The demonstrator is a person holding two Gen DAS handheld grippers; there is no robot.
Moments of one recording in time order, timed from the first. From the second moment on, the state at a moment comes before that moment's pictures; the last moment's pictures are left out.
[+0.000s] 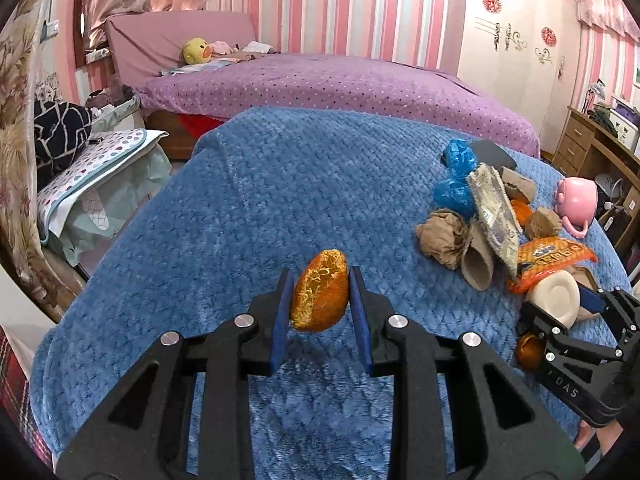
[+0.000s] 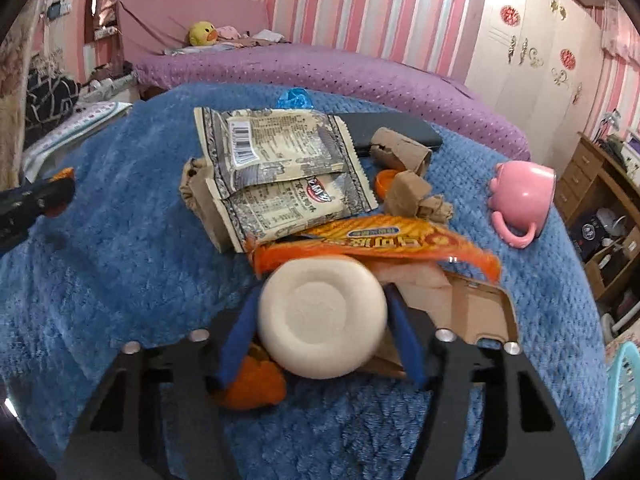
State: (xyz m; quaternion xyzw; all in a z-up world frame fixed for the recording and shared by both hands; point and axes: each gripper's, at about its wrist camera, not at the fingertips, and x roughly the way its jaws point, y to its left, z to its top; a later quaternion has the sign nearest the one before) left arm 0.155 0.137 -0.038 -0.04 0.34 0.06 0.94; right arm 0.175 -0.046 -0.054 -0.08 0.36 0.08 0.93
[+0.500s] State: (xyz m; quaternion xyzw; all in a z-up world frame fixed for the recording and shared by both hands) left arm 0.148 0.098 -0.022 -0.03 0.32 0.03 0.95; right arm 0.141 -0.135 -0.025 -0.04 0.35 0.07 0.93
